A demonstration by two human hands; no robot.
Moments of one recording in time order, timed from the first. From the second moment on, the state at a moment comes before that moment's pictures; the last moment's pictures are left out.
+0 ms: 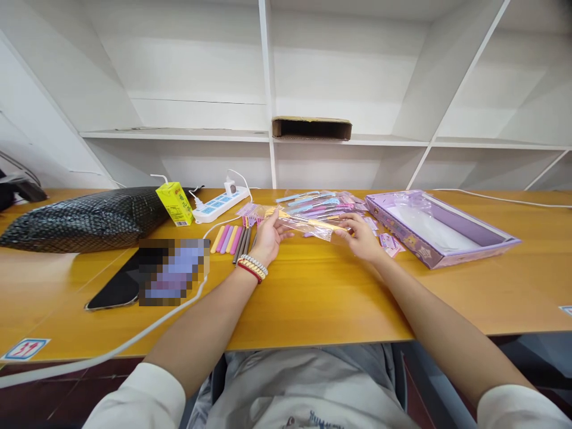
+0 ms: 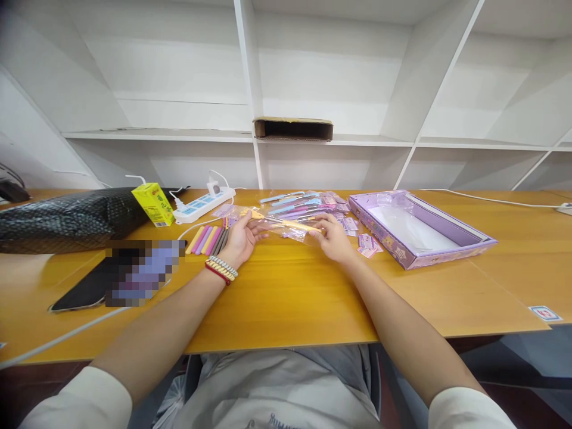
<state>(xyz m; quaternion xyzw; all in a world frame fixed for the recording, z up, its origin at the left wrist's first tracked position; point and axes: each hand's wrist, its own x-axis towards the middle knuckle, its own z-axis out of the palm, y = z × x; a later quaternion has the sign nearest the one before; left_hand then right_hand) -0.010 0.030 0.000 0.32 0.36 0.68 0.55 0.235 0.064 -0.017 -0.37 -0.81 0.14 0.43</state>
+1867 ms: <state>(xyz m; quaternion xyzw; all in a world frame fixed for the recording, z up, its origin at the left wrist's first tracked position) 0.000 0.017 0.000 0.69 0.48 0.48 0.27 0.220 0.044 -0.005 -0.28 -0.53 0.66 0.45</state>
